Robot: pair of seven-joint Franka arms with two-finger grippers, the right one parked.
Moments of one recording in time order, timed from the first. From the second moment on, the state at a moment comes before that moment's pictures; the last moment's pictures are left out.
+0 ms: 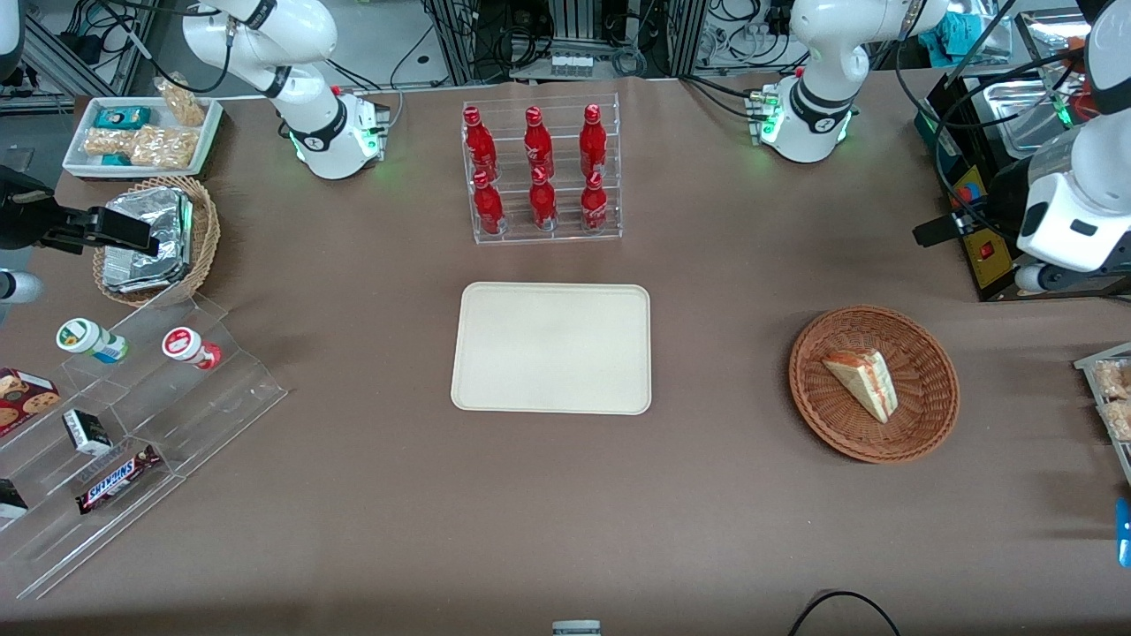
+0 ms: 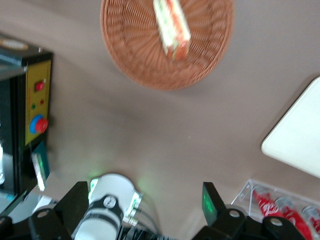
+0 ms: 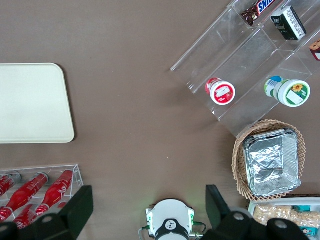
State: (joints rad) arm 0.10 0.03 -0.16 -1.60 -0.03 1.27 -0.44
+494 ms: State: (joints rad) arm 0.12 0.07 -0.15 -1.71 -0.03 1.39 -0.44
